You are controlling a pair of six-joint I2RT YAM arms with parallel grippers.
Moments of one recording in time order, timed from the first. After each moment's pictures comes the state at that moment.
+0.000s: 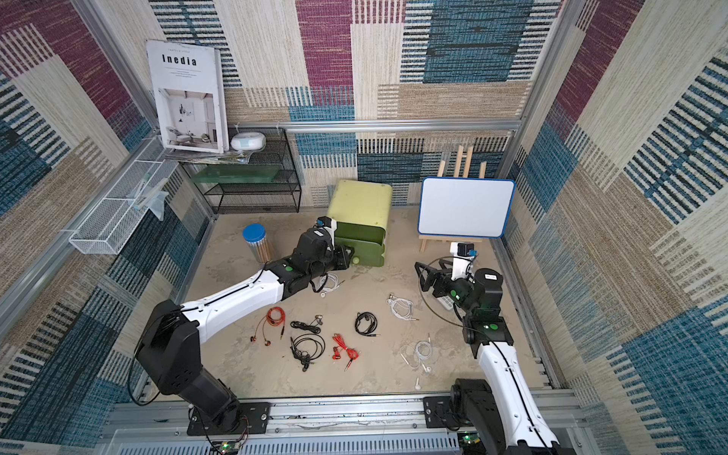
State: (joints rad) left arm -0.68 1.63 1.21 -0.09 -0.03 -0.61; right arm -0.02 0.82 0.51 0.10 -0.53 0.30
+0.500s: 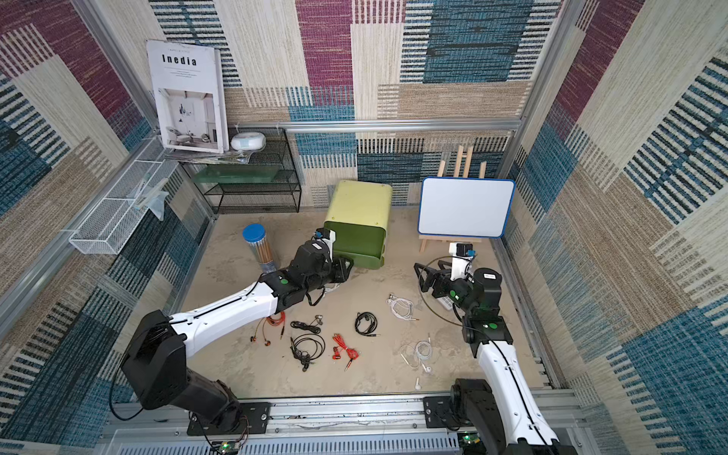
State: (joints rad) left arm -0.72 1.55 1.11 -0.09 -0.05 -0.63; right arm -0.01 0.83 0.51 0.09 -0.54 0.30
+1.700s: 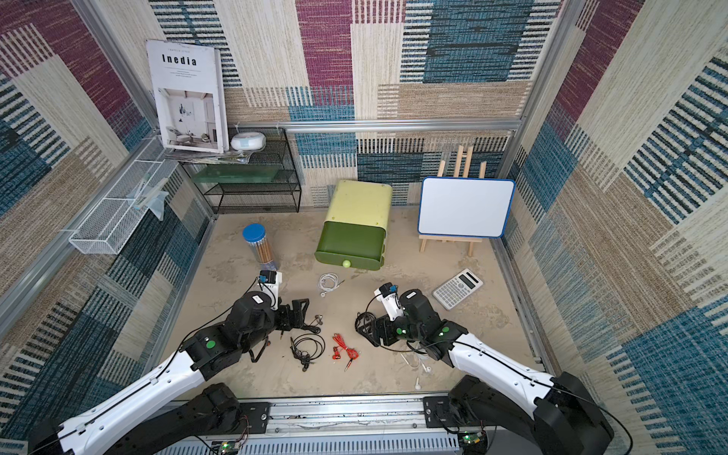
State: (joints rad) left arm -0.72 0.78 0.59 -0.42 -0.26 -0.51; right arm 0.73 1.04 0.45 -0.09 -0.39 0.45
